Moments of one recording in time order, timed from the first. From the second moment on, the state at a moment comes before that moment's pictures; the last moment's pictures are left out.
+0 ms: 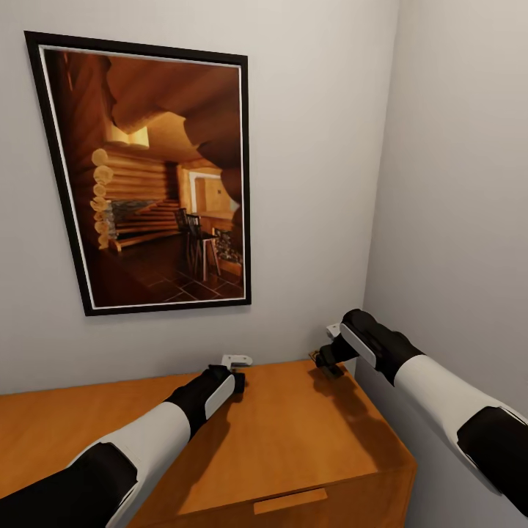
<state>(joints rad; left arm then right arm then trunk) -0.91 -0.17 -0.53 -0.34 0.58 0.44 0.34 -1.08 -0.13 0.71 -0.61 -0.56 1.04 0.02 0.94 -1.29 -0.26</state>
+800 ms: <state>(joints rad) -0.91 -0.17 -0.54 -0.61 0.60 0.69 0.35 -1.08 -0.13 0.71 -0.61 -0.56 1.04 0.02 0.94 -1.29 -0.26</state>
